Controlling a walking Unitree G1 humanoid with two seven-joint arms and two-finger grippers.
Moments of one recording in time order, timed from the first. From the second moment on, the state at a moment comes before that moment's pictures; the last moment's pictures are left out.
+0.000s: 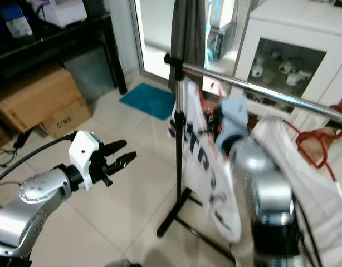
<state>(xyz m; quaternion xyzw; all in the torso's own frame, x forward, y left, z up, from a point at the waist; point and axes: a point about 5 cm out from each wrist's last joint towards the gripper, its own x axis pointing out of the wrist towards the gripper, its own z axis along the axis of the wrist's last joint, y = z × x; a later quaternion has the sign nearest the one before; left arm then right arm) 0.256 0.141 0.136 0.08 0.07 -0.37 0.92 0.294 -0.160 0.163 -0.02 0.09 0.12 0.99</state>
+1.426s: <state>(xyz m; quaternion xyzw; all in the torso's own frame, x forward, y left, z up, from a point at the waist) 0.298 0.127 0.149 0.05 0.03 -0.33 0.94 0.247 -0.095 0.164 0.04 0.04 0.37 0.93</state>
